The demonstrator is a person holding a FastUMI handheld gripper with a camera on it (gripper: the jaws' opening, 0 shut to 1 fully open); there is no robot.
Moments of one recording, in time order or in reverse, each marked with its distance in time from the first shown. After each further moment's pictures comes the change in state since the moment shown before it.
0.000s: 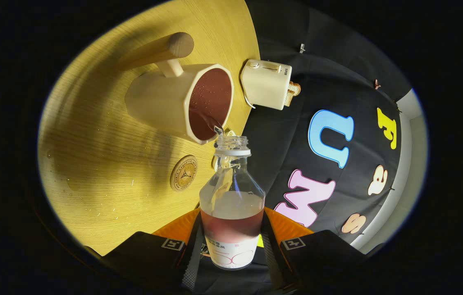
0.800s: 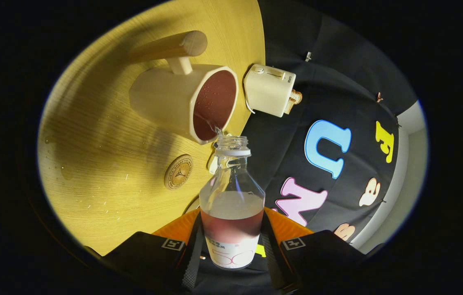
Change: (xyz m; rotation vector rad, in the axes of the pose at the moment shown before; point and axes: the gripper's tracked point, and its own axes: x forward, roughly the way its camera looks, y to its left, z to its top) arm -0.002 -0.009 0.006 -0.094 -0.033 -0.031
